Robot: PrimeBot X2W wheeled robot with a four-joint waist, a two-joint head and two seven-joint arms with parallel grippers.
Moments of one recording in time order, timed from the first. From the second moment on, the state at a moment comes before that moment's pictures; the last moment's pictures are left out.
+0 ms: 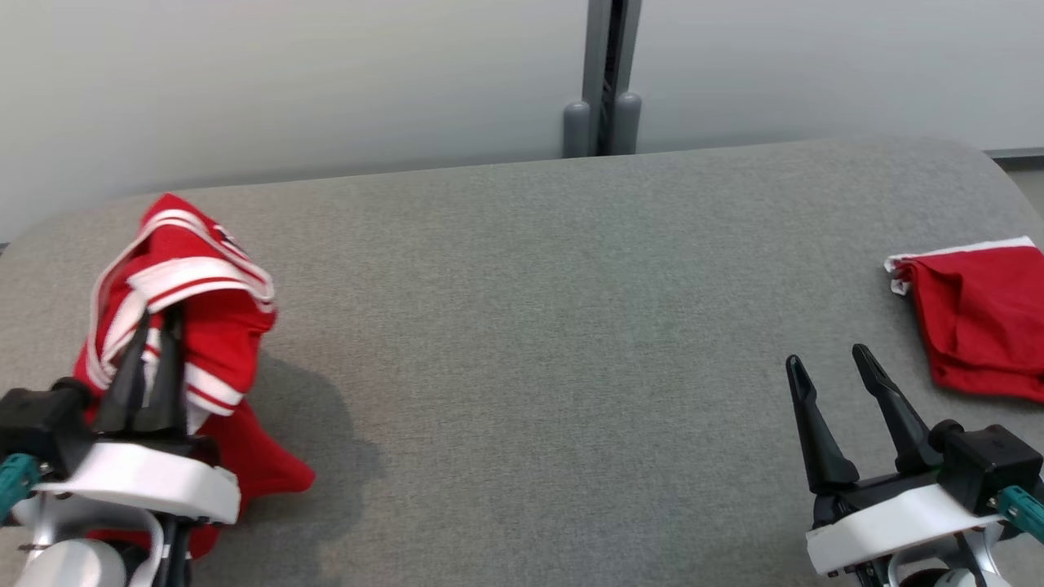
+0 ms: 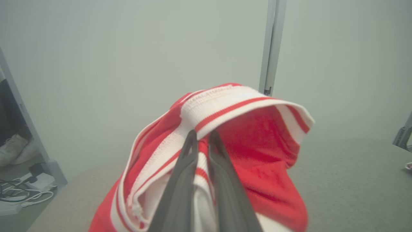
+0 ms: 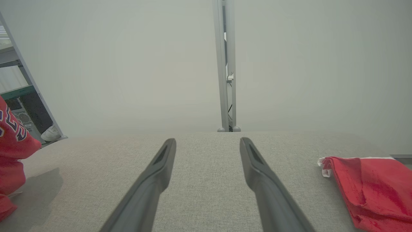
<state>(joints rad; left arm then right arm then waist) -0.07 0.55 -0.25 -0.18 -0.60 0.33 -0.09 0.00 -0.05 0.06 -0.05 0.20 0.13 -0.07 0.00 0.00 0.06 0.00</state>
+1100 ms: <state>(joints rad) -0.51 0.19 -0.65 0.41 -0.57 -0.02 -0.12 -0.09 -0.05 0.10 0.04 0.26 0.13 -0.18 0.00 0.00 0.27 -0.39</state>
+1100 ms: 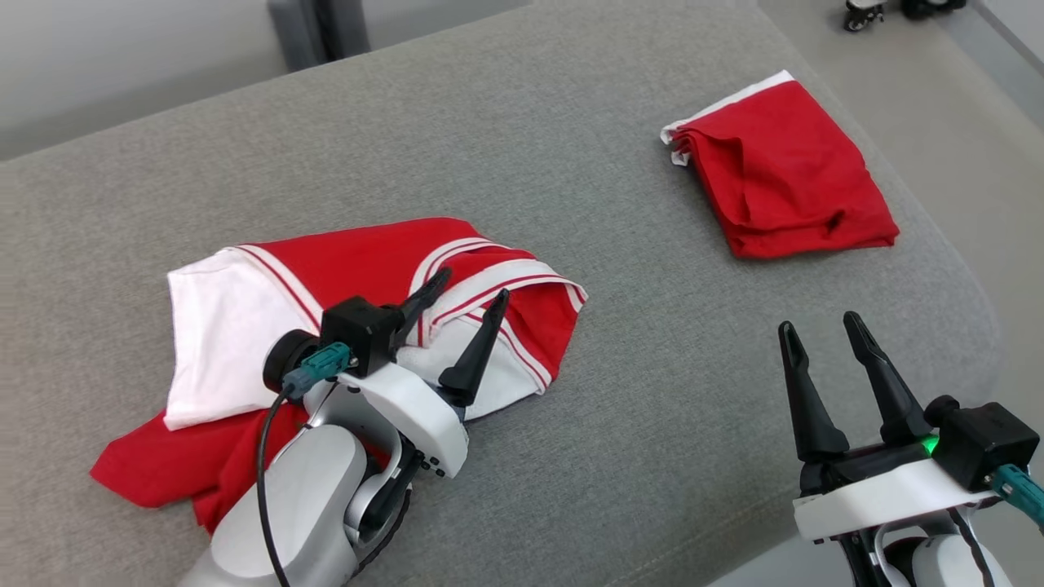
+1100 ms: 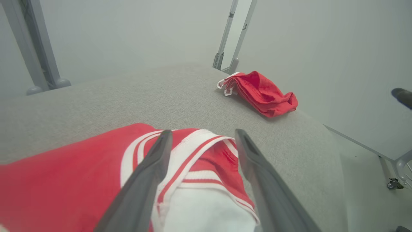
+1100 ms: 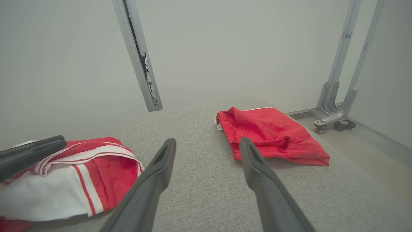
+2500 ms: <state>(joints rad) 0.02 0.36 -0.17 0.09 -0.51 0.04 -0.26 0.00 -0.09 0.07 0.08 0.18 0.13 -0.09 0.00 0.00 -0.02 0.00</state>
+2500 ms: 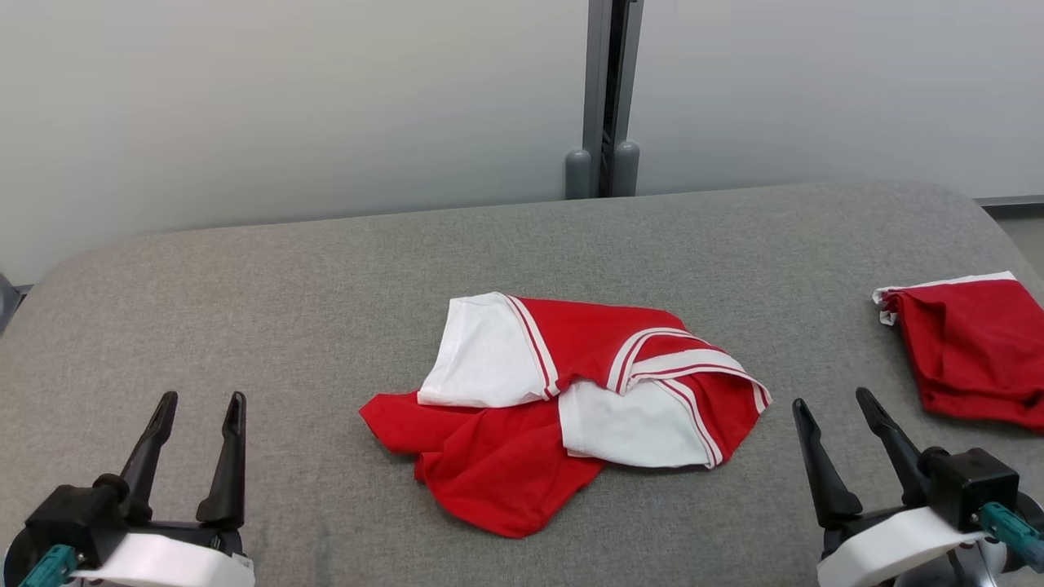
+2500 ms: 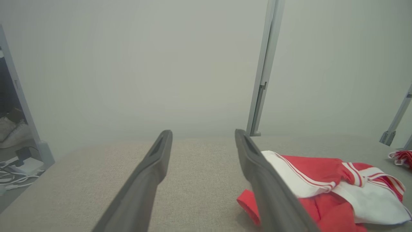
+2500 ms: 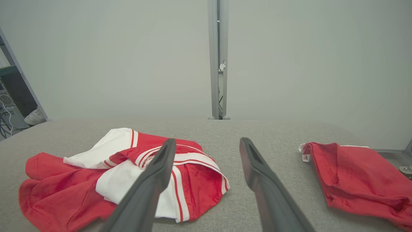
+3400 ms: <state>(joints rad) 0.06 0.36 -0.21 0.10 -0.51 0.05 -0.24 0.09 -0.07 0.01 -0.02 0.17 0.13 -0.05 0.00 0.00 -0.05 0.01</state>
